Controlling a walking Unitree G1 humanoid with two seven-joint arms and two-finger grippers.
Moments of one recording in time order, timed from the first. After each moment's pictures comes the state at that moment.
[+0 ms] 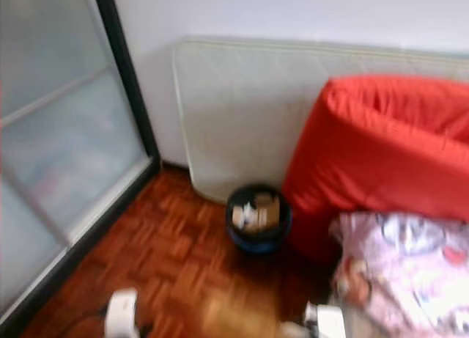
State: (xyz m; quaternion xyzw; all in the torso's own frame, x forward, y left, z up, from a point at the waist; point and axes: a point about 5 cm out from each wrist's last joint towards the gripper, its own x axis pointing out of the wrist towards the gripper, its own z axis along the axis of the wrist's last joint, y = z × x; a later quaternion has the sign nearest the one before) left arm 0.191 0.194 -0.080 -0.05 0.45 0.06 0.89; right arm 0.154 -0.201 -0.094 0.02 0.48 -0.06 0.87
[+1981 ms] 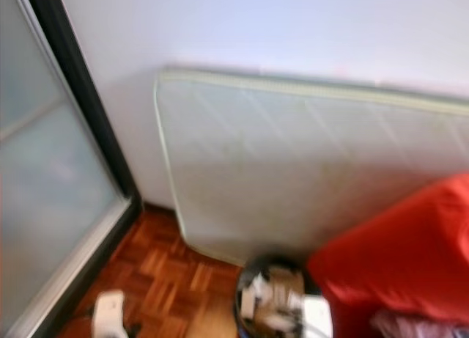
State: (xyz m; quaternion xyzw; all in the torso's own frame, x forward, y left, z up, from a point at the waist) left arm 0.190 0.205 -0.079 -0.05 0.44 0.09 0.89; right arm 0.170 -0.186 -0.090 0.03 0.47 -0.03 0.88
